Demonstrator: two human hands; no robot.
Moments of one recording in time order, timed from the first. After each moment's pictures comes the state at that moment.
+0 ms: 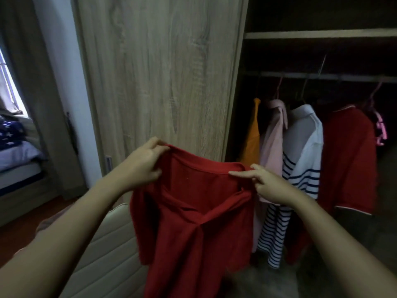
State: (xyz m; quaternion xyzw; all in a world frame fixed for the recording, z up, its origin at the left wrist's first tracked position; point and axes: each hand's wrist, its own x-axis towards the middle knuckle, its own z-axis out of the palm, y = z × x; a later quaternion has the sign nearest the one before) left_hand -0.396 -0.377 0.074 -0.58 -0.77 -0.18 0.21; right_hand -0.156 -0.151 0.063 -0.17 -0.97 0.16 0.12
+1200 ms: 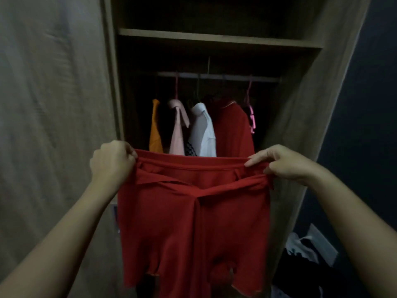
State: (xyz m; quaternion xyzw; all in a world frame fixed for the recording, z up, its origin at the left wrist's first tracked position) left_hand -0.268 -0.194 0.099 -0.41 -0.82 -0.36 0.17; right_hand 0.057 -0.071 0.134 -0.40 -0.84 0.30 0.20
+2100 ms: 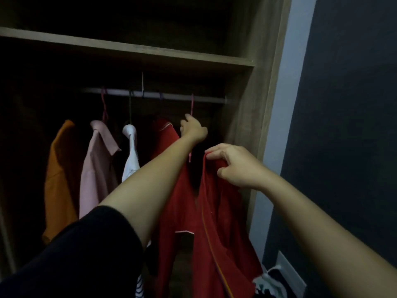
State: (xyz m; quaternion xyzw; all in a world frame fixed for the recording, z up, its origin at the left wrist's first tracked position) left_hand -0.034 0.156 0.200 -0.52 -0.71 -0.46 -0.12; right_hand 0.120 0.048 0.173 -0.36 -0.90 0.05 0.25
